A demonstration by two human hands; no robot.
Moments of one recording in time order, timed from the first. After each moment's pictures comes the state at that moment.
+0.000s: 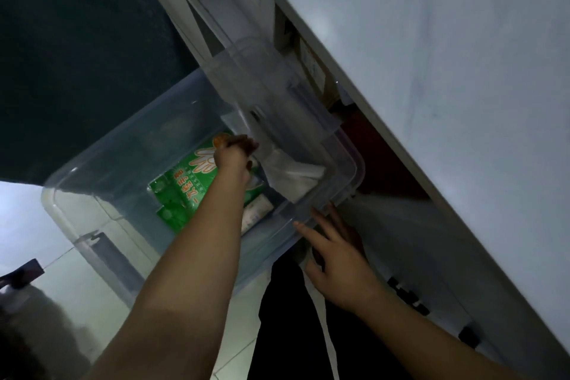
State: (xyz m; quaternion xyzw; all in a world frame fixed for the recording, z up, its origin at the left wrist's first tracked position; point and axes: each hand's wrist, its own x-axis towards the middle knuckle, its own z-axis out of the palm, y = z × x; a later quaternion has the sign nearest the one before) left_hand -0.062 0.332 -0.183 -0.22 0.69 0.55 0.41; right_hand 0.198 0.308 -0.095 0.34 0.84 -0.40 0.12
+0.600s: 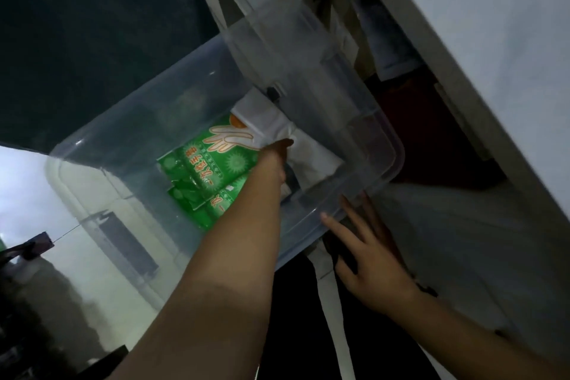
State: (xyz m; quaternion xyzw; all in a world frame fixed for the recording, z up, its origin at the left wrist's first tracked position) left_hand -0.025 0.321 -0.233 -0.25 0.65 0.45 0.57; right_hand 0.219 0.299 -0.116 0.29 0.88 -0.35 0.10
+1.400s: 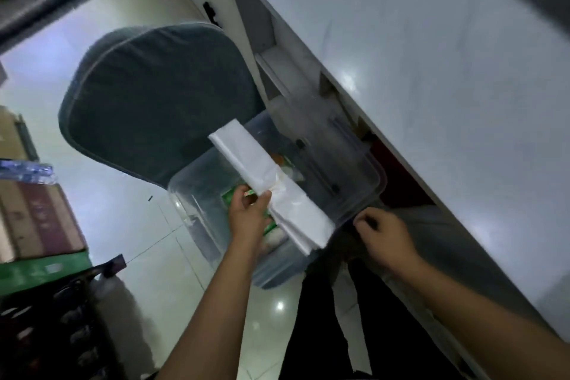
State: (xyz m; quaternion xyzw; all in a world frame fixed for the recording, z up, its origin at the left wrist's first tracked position) left_hand -0.022 0.197 0.006 -0.13 0.71 0.58 0.37; right_hand 0.185 0.326 -0.015 0.49 0.71 -0.50 0.00
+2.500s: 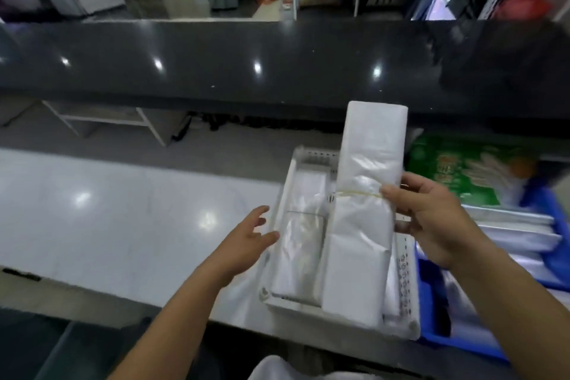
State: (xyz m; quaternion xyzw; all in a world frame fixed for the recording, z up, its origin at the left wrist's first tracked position) left_hand 0.313 0.436 0.217 0.53 0.63 0.18 0.53; right_hand 0.608 0.416 0.276 0.55 0.34 -0.58 -0.49
